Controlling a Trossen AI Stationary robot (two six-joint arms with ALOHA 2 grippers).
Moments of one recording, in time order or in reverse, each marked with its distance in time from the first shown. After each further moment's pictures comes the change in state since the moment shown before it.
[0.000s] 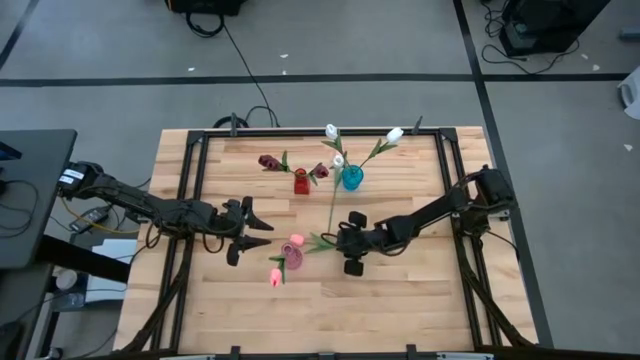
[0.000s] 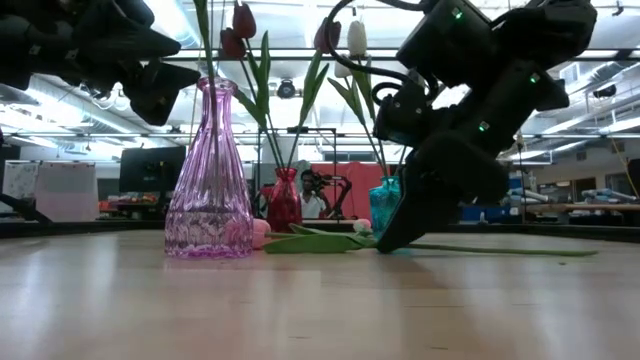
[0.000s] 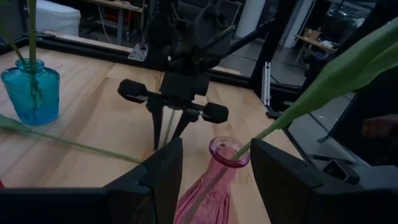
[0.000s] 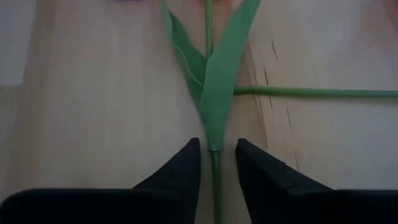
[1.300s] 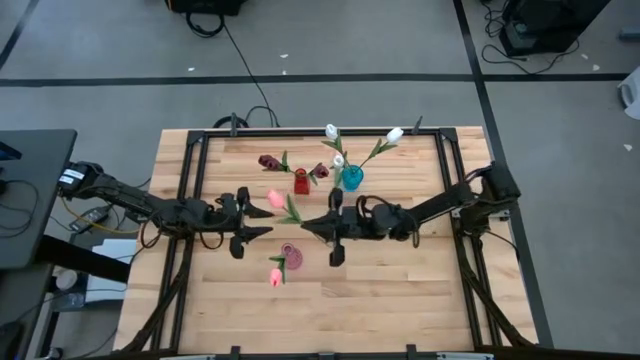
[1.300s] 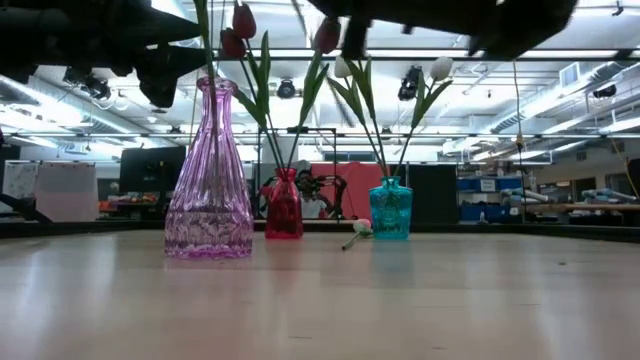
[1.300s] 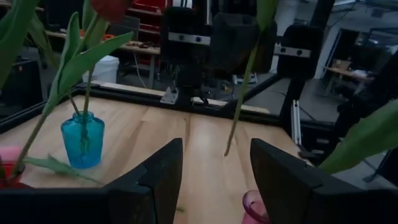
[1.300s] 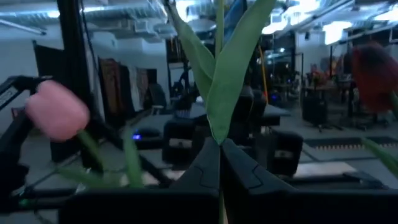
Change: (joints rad) left arm 0.000 0.000 0.000 0.137 -0.150 0.092; right arm -0.036 -0.069 0.060 1.020 -0.029 -0.267
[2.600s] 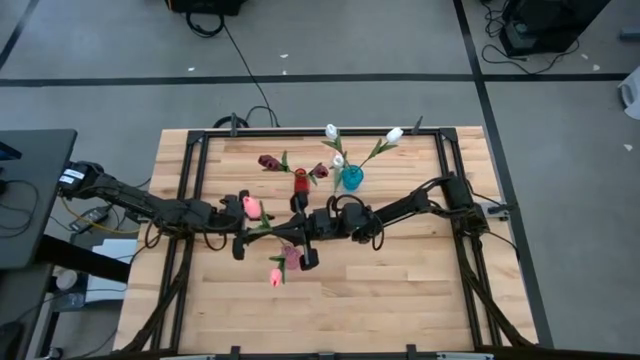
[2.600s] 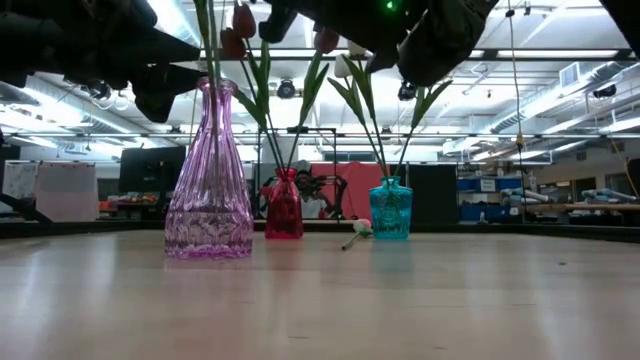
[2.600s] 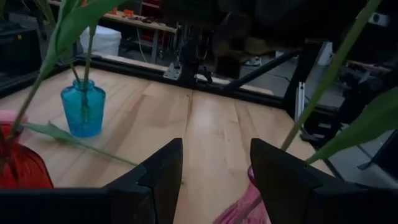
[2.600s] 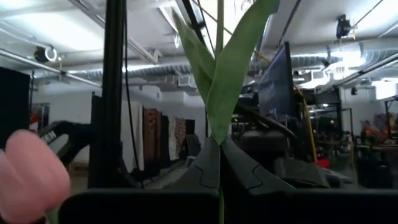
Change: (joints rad) left arm 0.000 0.009 0.000 -0.087 -0.003 -0.076; right arm -0.054 0.349 0.382 0.219 -0.239 0.007
